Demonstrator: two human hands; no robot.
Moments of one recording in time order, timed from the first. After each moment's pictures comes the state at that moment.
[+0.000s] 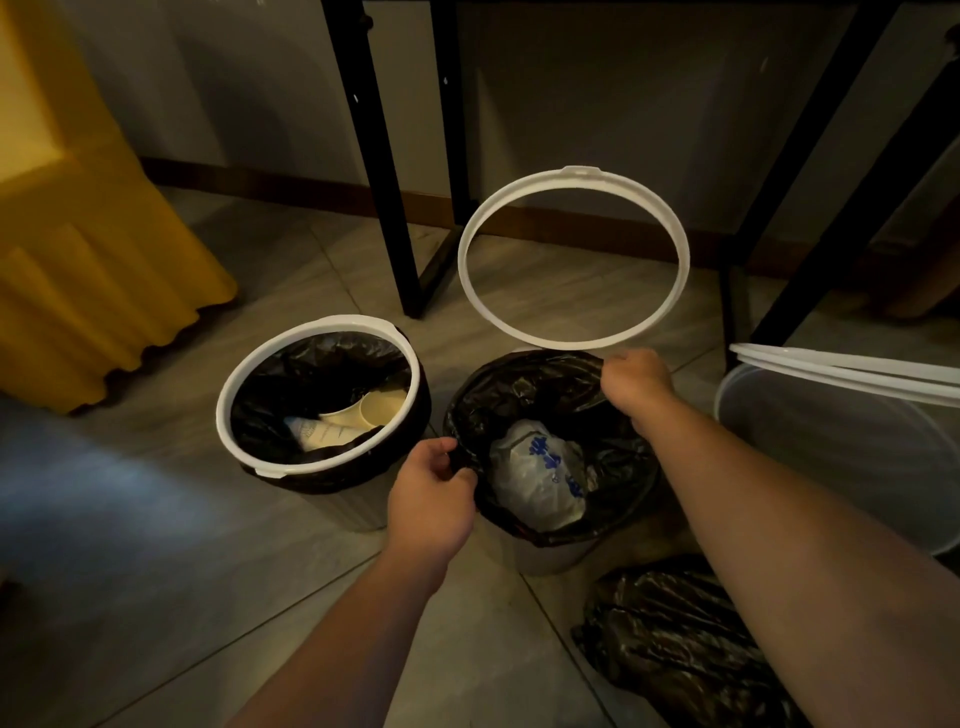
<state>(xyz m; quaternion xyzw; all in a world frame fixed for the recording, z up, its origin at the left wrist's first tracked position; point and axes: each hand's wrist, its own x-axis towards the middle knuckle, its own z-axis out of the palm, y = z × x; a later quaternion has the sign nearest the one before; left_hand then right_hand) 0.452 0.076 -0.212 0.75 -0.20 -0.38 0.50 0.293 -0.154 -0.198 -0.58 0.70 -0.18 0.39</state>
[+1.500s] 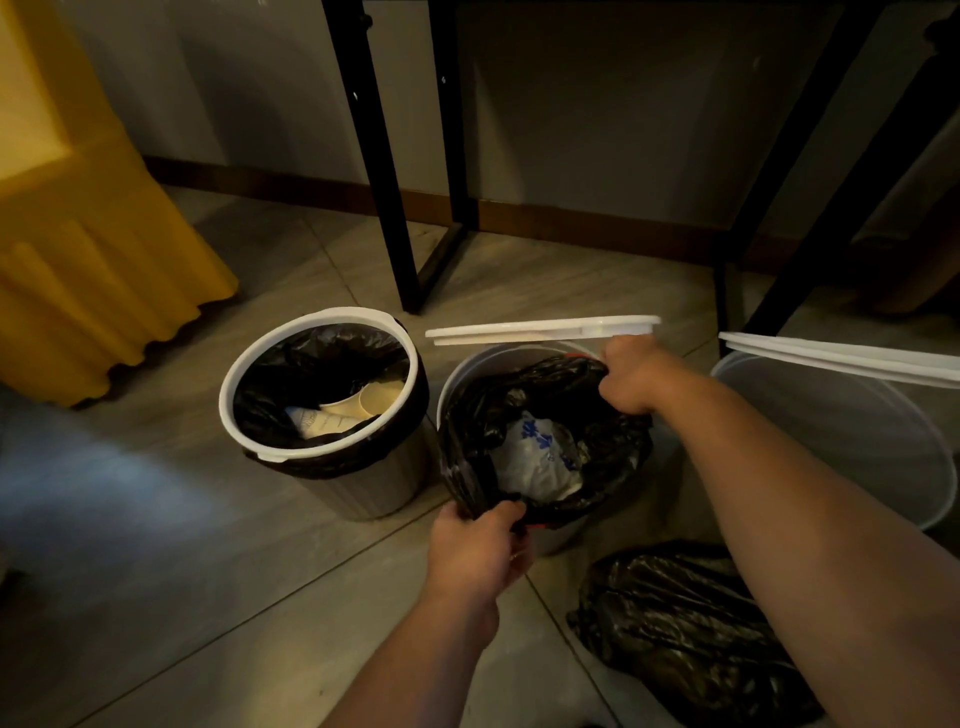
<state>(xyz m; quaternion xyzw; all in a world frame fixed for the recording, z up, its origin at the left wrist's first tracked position) 0.382 0.111 -0.188 0.65 0.03 -0.53 0.54 0.273 -0.140 -0.155 -0.82 0.54 0.07 0.17</state>
